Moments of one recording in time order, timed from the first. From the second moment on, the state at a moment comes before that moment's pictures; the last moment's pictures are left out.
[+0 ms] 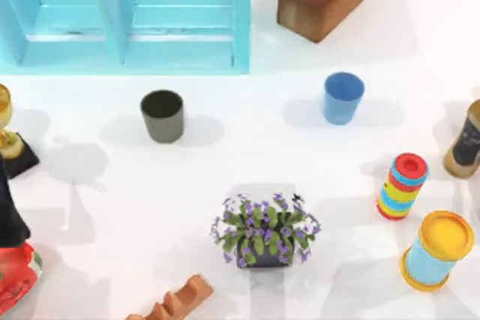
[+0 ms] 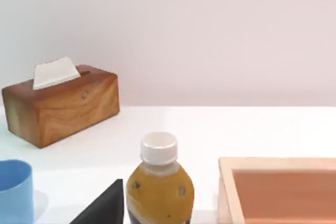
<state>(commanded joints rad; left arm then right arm) 0.00 0.00 0.00 0.00 0.00 0.00 0.00 0.00 0.00 0.00 0.00 0.00</state>
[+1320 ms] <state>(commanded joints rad) 0.00 0.00 0.00 0.00 0.00 0.00 0.26 1.69 1.47 -0.90 0.10 0.21</state>
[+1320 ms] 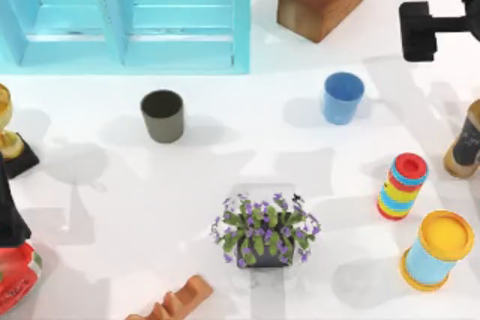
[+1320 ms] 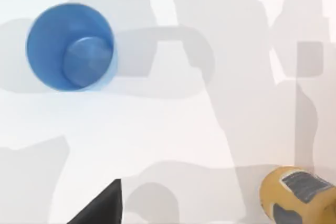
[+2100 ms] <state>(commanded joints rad) 0.00 0.00 0.00 0.00 0.00 0.00 0.45 2.38 2.33 -1.34 0.10 0.47</state>
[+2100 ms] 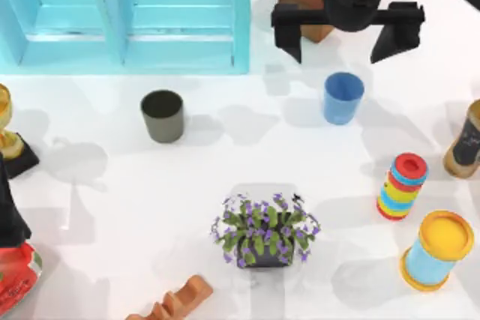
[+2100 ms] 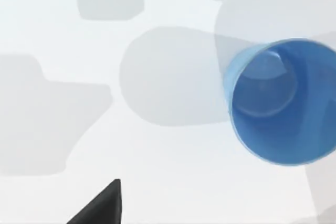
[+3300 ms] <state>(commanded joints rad) 0.00 0.00 0.00 0.00 0.00 0.00 0.44 2.48 2.11 -1.02 0.09 0.46</state>
